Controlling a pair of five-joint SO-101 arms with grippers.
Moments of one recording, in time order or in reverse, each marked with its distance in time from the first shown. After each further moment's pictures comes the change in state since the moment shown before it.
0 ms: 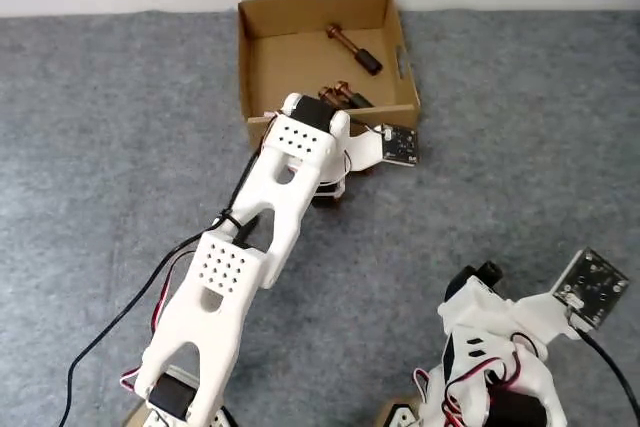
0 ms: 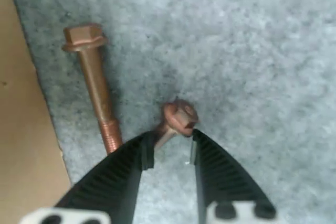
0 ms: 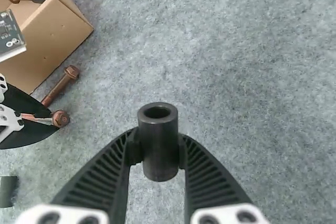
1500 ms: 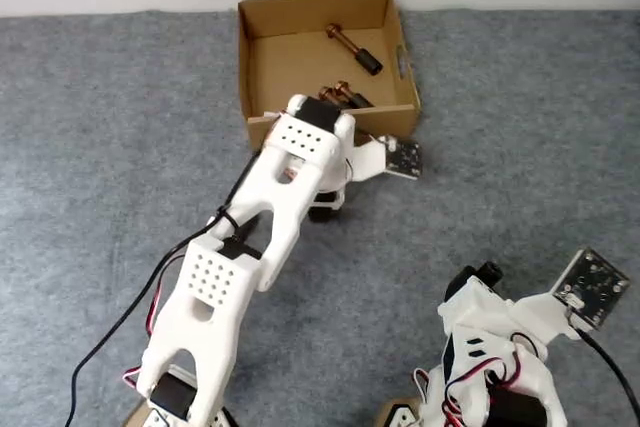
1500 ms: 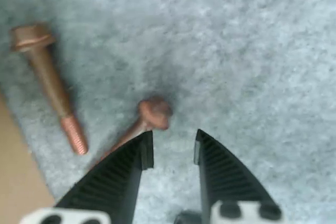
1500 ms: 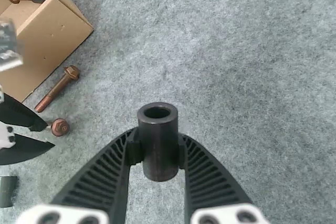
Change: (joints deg) left arm 0.8 -13.1 16.5 -0.6 -1.7; right arm 0.0 0.0 0.0 0.0 0.0
